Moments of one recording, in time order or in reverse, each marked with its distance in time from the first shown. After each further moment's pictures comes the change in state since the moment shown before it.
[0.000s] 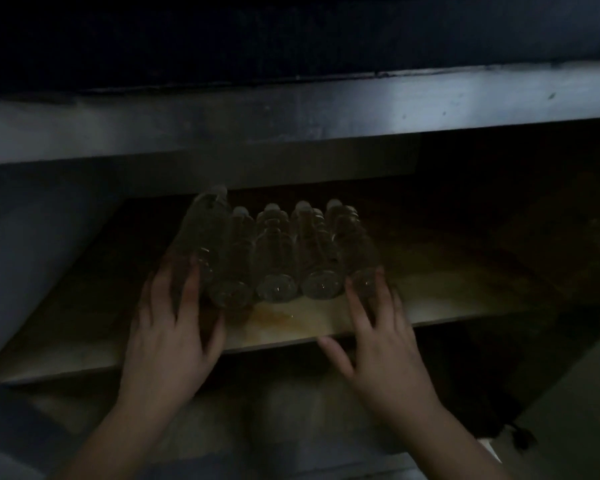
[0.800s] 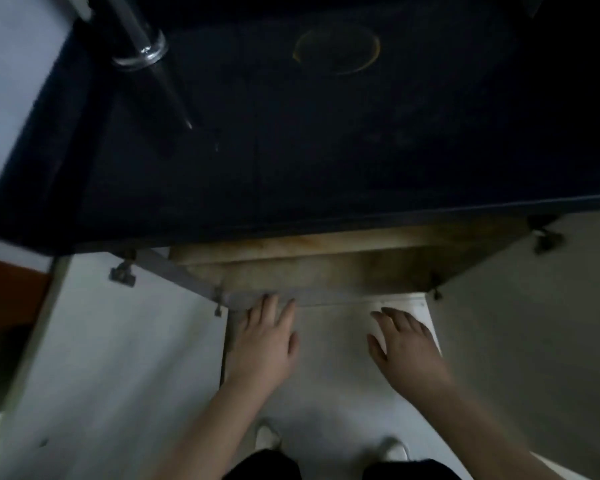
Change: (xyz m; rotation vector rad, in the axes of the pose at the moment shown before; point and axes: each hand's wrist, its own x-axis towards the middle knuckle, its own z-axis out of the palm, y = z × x) left_hand -0.018 0.099 -0.264 -0.017 -0.972 -0.017; right_hand -0.098 -0.058 -0.265 -0.029 -0.689 0.068
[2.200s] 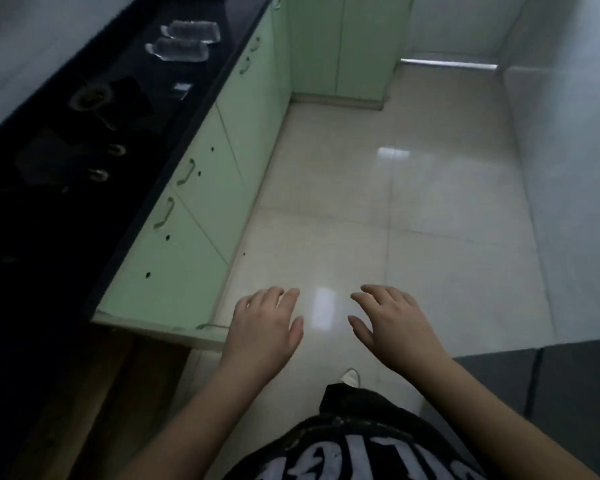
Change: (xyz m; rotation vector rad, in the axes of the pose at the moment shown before) left_hand -0.237 0.535 -0.184 0.216 0.000 1.368; right_hand -0.535 0.192 -0.212 0.135 0.533 1.051
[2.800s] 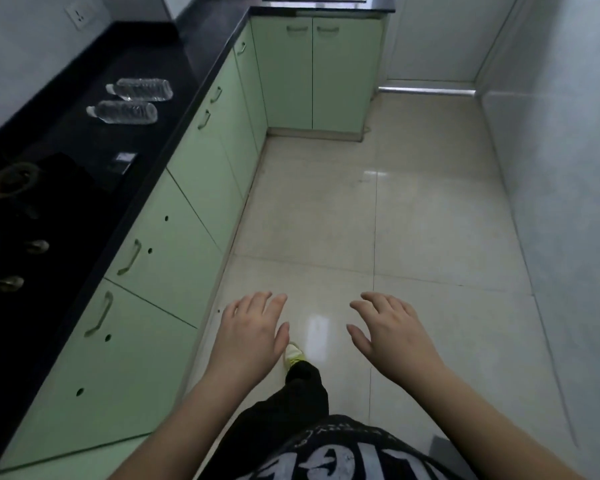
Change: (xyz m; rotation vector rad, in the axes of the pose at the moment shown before) left_hand 0.263 0.017 -0.007 0.028 0.051 0.058; right_hand 0.206 0.148 -0.036 0.013 -0.018 0.070
